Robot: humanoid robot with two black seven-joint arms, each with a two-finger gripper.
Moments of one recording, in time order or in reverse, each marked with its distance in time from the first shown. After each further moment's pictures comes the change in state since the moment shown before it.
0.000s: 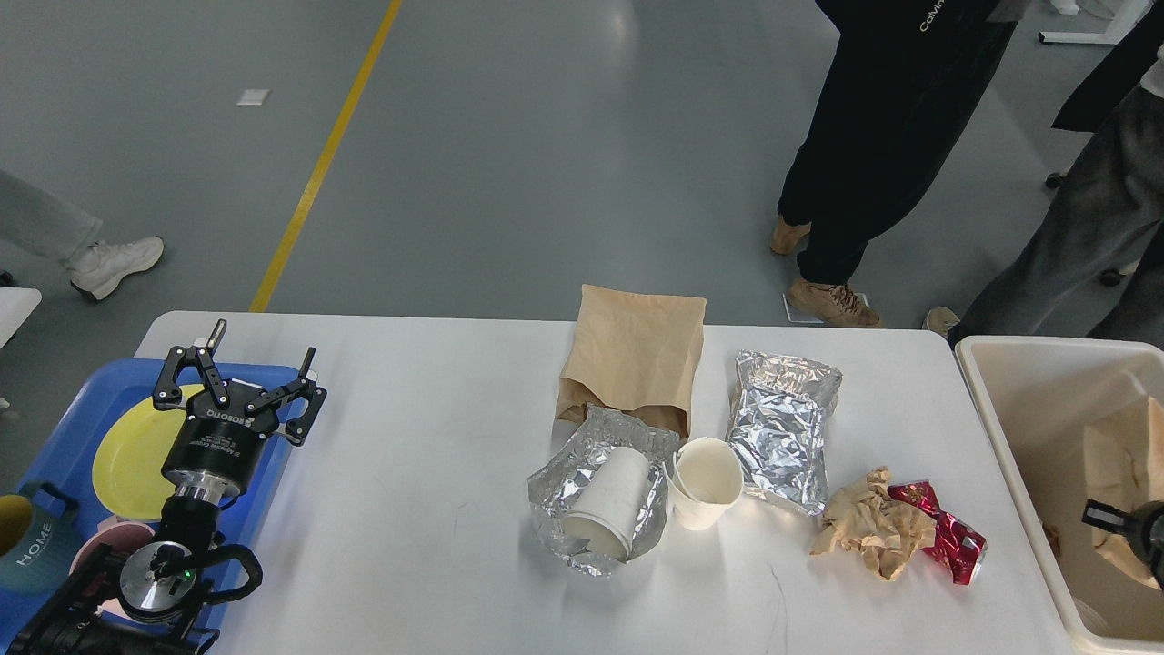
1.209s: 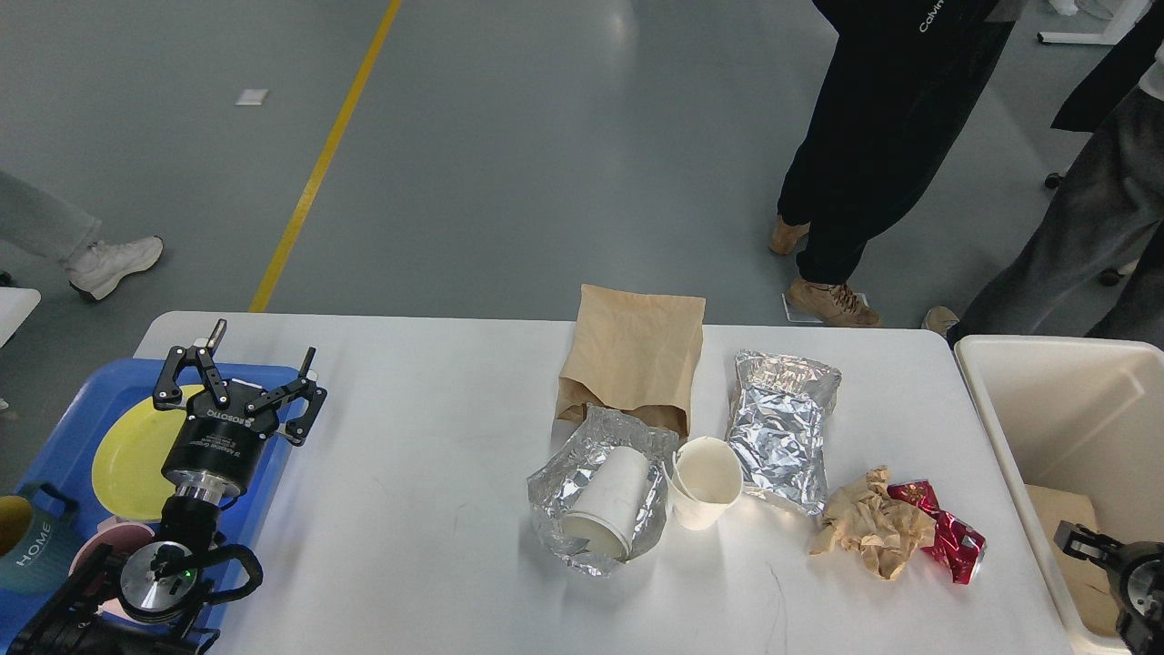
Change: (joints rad) left arm 0.000 0.000 0.000 0.000 0.000 0.000 0.000; right arm -0.109 0.030 0.113 0.005 0.001 -0.253 0.005
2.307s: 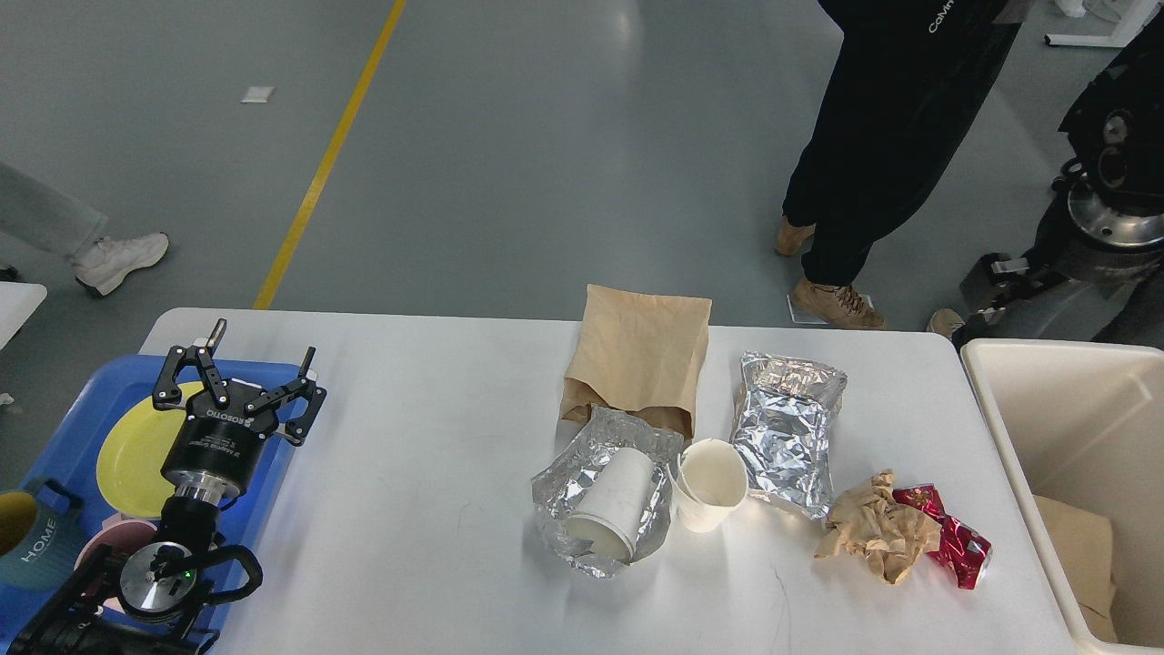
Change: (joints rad) left arm 0.000 0.000 0.001 0.000 0.000 0.000 -0.001; right arm 1.728 0.022 -0.670 1.254 -0.034 0.782 -0.245
